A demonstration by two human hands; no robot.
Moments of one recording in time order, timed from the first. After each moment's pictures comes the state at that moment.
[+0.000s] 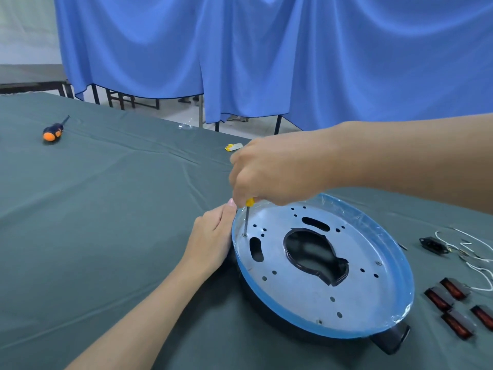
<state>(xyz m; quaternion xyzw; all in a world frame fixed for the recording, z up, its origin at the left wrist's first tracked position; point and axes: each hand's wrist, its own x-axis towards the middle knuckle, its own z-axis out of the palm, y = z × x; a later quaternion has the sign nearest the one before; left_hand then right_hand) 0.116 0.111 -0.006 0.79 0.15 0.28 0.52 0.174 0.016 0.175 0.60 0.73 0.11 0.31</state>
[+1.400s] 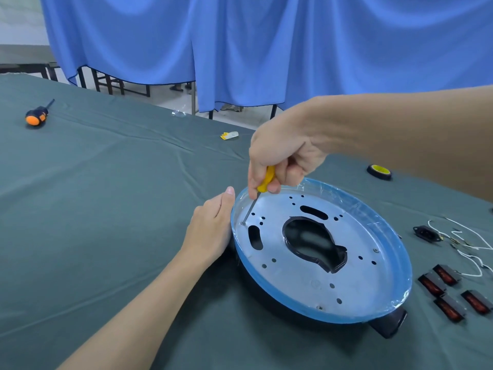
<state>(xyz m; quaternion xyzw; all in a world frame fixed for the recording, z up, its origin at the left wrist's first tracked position) 0.117 0.107 -0.003 0.79 0.19 0.26 0.53 0.190 0.034 0.168 0.89 0.27 -0.35 -0.06</state>
